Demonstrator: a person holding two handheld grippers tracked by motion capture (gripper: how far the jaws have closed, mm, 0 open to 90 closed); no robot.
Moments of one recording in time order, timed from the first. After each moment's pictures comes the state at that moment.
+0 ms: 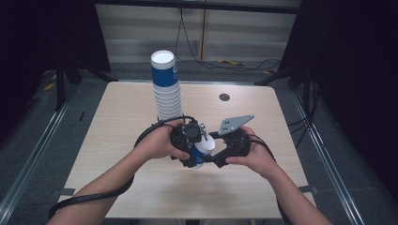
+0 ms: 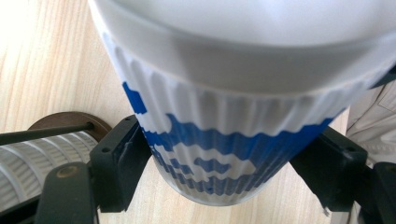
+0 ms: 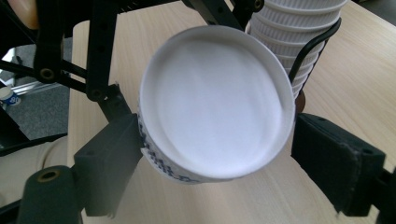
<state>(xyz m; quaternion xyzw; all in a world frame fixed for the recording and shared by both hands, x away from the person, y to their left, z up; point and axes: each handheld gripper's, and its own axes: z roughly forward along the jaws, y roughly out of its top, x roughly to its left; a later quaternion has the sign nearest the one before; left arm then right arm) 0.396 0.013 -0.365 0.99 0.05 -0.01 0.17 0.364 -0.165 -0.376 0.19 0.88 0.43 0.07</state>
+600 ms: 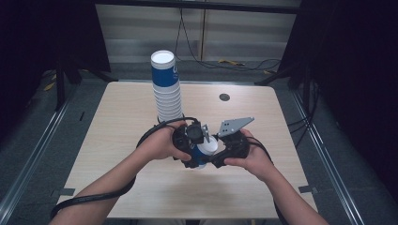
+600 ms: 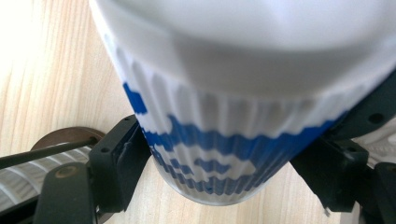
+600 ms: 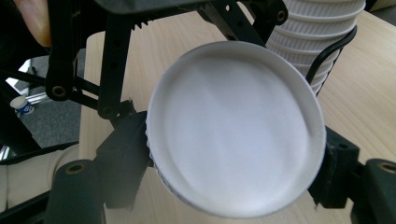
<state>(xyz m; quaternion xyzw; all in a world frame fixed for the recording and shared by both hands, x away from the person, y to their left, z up) 0.392 0.008 -0.366 0.98 0.02 -0.01 0.18 0.361 -0.163 -0.381 0.19 0.87 0.46 0.06</state>
